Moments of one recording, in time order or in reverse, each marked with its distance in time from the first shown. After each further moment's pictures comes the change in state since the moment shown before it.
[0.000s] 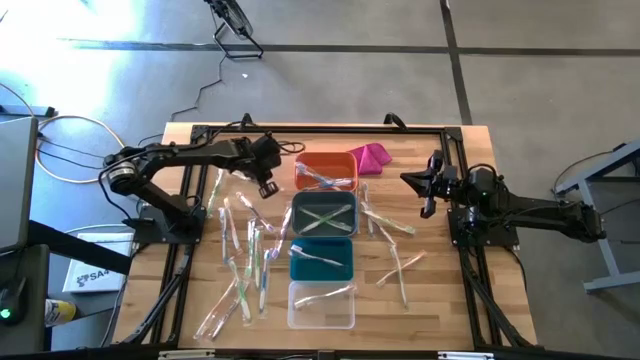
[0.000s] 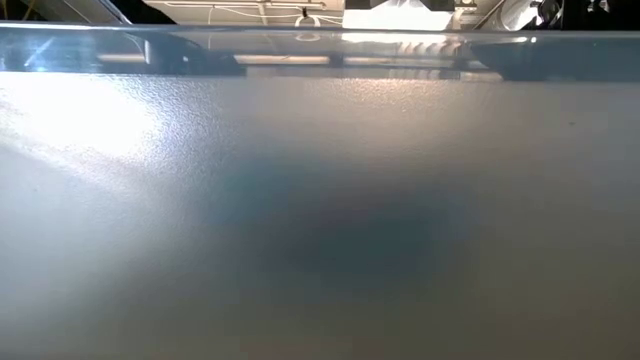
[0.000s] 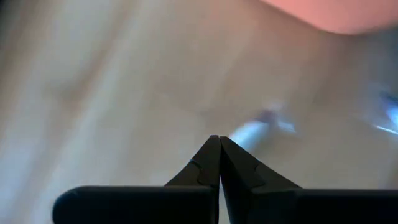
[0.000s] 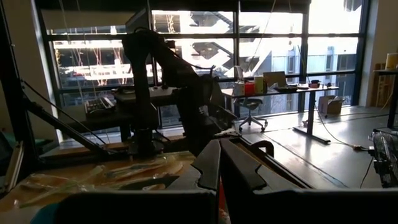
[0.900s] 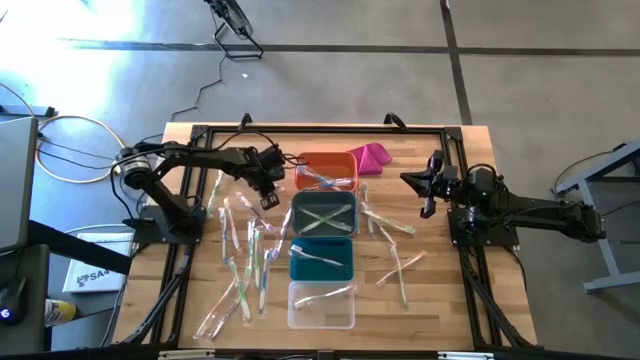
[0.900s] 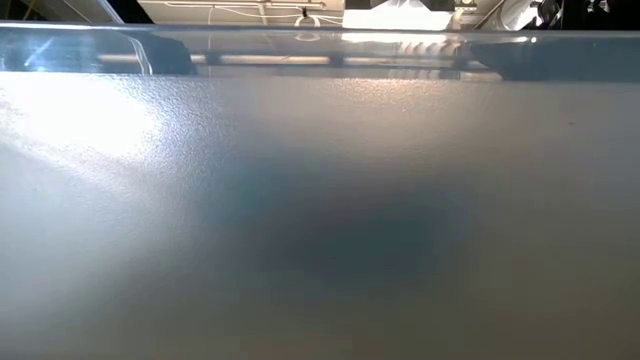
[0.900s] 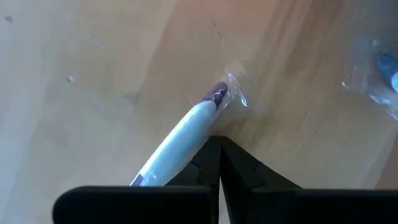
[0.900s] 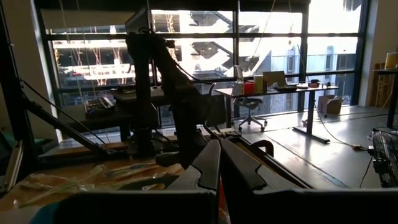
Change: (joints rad) left arm -0.016 0.145 -0.055 0.113 0.035 0.011; right arm 0.000 0.000 0.000 -0.002 0.001 0.000
